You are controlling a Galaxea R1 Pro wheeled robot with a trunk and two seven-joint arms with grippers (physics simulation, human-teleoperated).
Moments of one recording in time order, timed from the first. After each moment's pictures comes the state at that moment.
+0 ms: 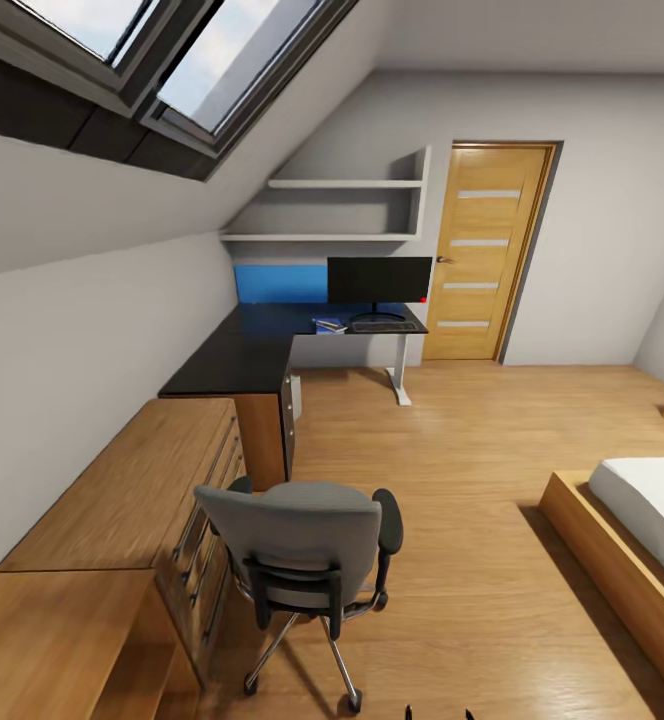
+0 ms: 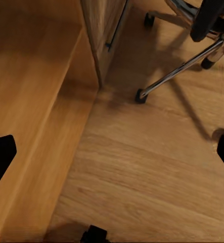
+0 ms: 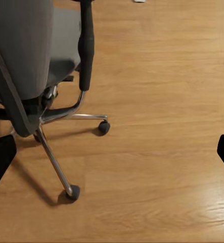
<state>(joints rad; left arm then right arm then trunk) -0.06 -0.14 0.28 -0.65 -0.07 -0.12 0.17 -0.18 0.06 0.59 -0.30 -0.35 -0.74 -0.39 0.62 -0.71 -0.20</state>
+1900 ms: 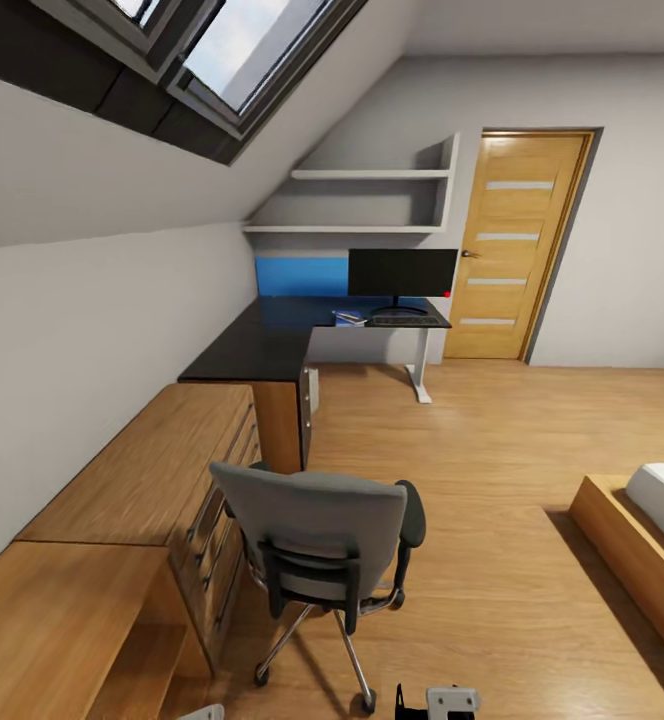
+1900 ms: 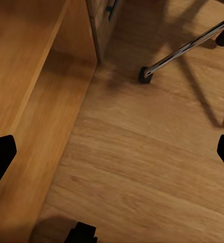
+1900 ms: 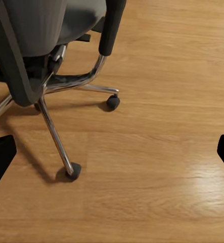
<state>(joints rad) -0.19 -0.13 0.28 -0.47 -0.07 -0.08 0.17 -0.32 0.12 0.58 -0.18 -0.35 -0.55 -0.39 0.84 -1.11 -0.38</state>
